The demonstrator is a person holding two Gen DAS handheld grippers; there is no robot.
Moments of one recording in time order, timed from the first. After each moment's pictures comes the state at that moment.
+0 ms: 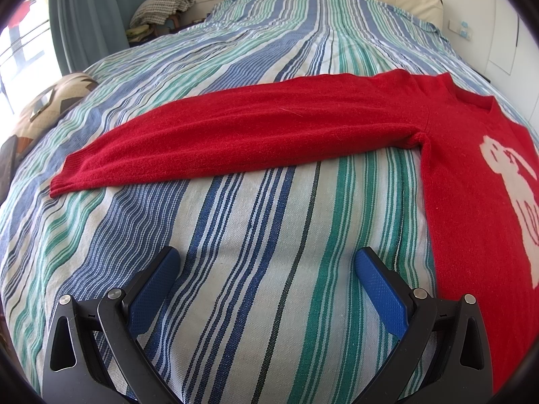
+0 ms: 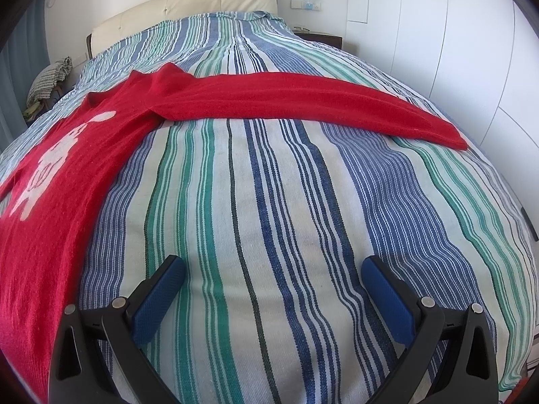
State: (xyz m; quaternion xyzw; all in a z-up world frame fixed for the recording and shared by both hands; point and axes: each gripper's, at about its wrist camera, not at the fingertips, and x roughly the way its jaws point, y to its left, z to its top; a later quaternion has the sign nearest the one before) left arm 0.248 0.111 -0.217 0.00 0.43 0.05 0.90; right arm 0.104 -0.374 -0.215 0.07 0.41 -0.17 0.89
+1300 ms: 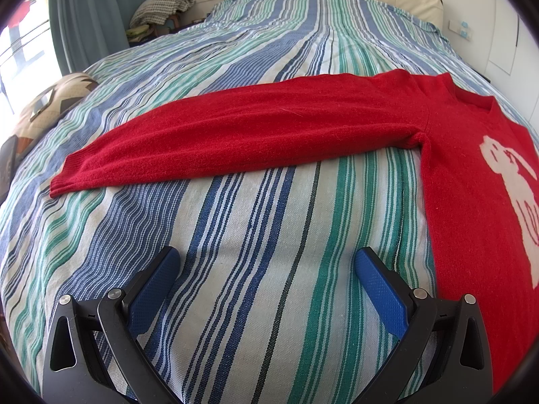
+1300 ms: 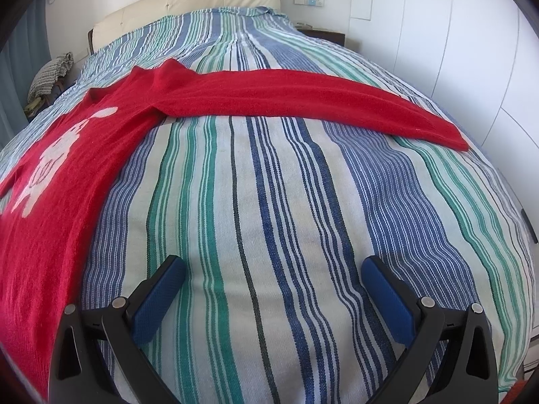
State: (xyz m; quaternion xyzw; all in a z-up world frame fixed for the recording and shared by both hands) left arm 0.248 0.111 -0.217 0.00 0.43 0.05 0.90; right arm 0.103 -0.374 -0.208 0.07 0.43 -0.16 0.88
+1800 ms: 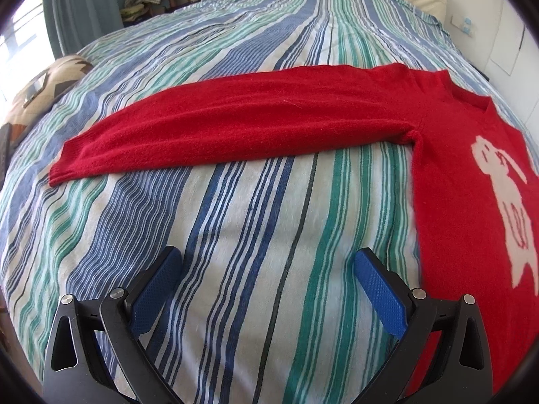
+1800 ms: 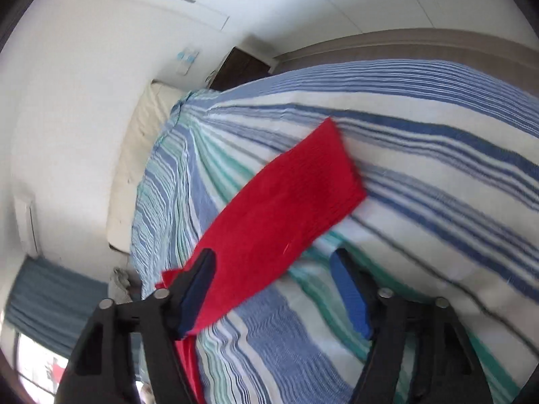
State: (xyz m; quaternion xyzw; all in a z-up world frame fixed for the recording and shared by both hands) left arm 0.243 0.121 -0.202 -0.04 0.48 0.03 0.88; right arm 0.087 -0.591 -0.209 0.56 0.22 -0.16 0.78
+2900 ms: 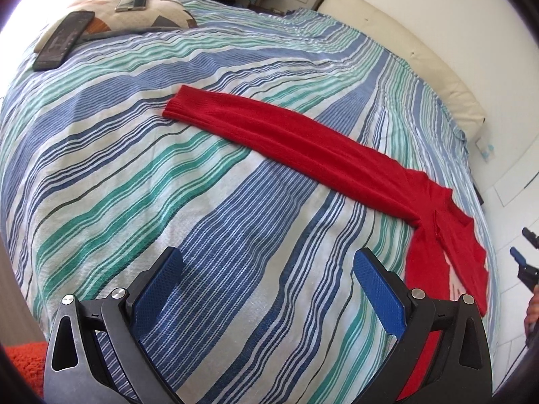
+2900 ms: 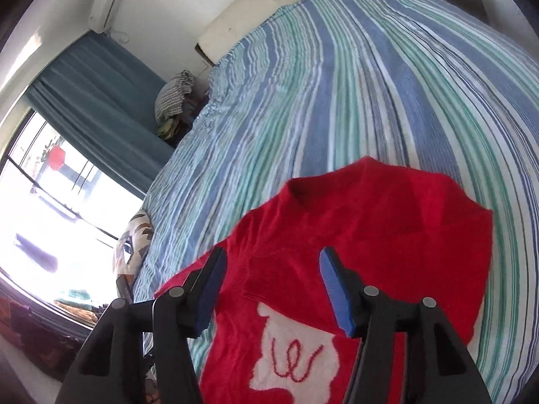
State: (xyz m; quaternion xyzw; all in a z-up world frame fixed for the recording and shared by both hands) left arm 0.178 0.219 -0.185 -0.26 0.40 0.08 0.87; right arm 0.379 -0.281 -0.089 0.28 0.44 0.16 0.84
